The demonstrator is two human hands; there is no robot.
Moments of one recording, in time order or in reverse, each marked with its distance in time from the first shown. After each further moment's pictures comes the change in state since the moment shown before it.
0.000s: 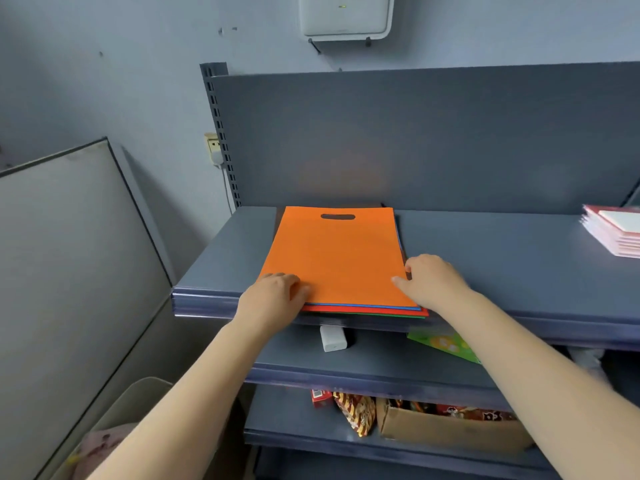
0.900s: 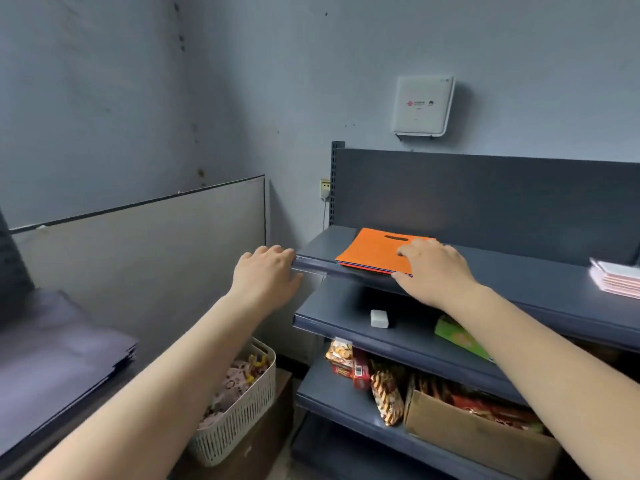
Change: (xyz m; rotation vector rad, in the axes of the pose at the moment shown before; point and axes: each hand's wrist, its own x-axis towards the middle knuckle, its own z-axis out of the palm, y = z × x) left_hand -0.309 0.031 -0.151 0.361 0.325 -0.190; right_hand -0.278 -0.063 -0.094 -0.170 0.373 -0.508
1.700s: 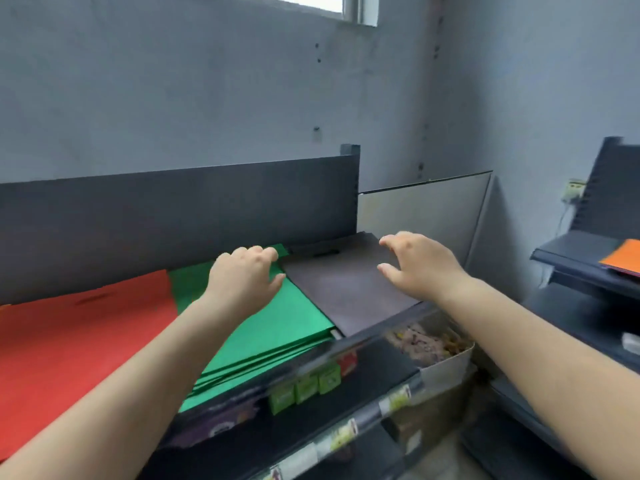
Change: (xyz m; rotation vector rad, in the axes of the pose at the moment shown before) left_hand -0.396 -0.282 -0.195 0.372 -0.023 -0.559; right_hand -0.137 -0.422 -0.114 0.435 0.120 -0.656
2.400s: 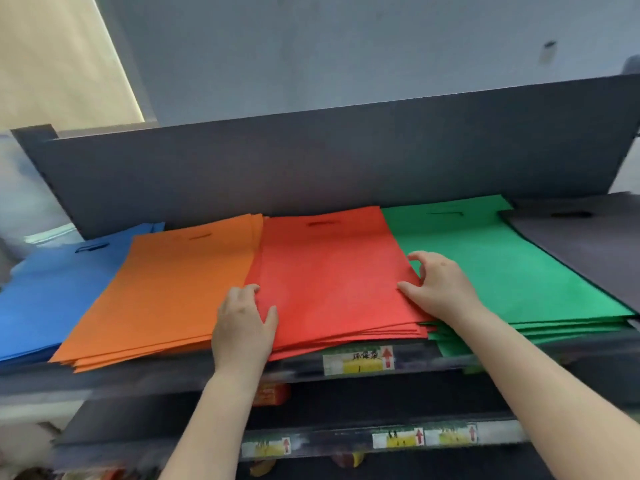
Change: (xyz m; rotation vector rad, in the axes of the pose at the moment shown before) left_hand -0.238 -0.218 0.033 -0.188 0.127 -0.828; right_hand 0.023 -0.278 0.146 0.565 -0.187 -0.087
